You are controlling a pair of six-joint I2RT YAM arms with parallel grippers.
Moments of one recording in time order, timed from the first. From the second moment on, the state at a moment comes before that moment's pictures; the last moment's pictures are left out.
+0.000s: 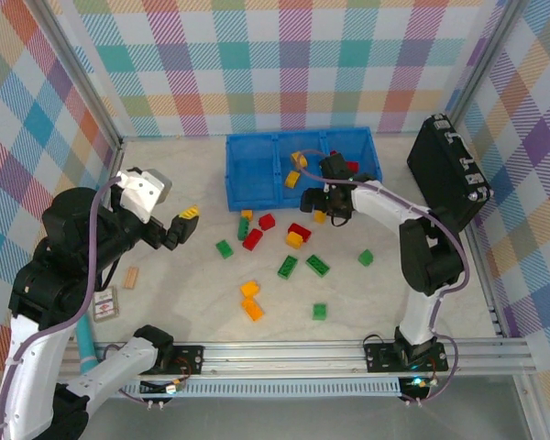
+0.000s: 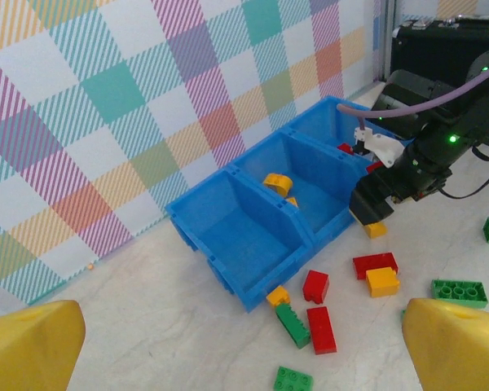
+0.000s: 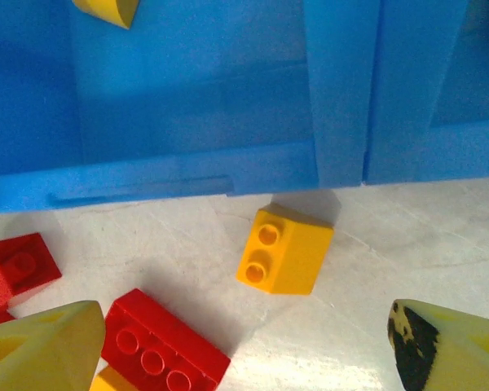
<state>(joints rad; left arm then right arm) -0.42 0.83 1.48 -0.95 0.07 0.29 0.45 1.85 1.35 -0.58 -0.04 0.51</state>
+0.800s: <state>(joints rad) -0.42 0.88 1.46 -0.94 0.05 0.31 0.45 1.99 1.37 -0.45 0.08 0.54</state>
